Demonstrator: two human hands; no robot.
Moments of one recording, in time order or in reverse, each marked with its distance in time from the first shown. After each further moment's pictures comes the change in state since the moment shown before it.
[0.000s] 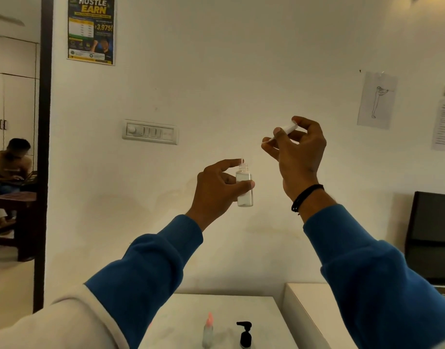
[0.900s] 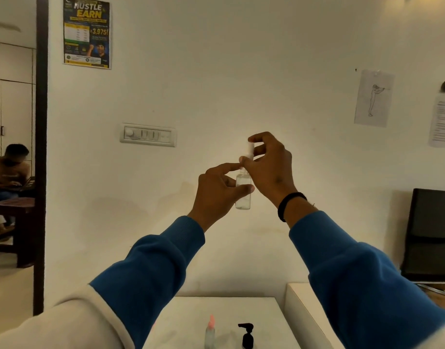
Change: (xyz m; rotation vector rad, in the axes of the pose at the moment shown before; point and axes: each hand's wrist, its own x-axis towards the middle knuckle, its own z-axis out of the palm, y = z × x) left_hand 0.005 -0.005 0.005 0.146 -0.007 0.040; right_hand -0.013 0.026 0.006 -0.614 -0.324 -0.197
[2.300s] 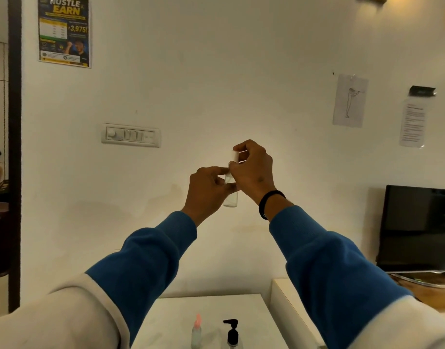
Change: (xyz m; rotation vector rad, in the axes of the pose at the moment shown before) left_hand 0.005 0.011 0.018 0.101 0.002 -0.039; right_hand 0.000 0.007 -0.003 -0.035 -0.036 0.114
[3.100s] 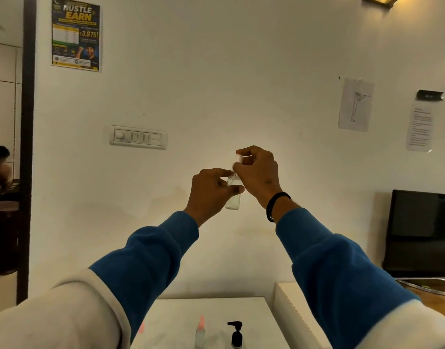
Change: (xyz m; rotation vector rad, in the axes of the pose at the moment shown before) left_hand 0.001 -0.002 -0.009 0.022 -0.007 0.007; right_hand 0.000 -0.004 -0.002 0.070 -0.001 0.043
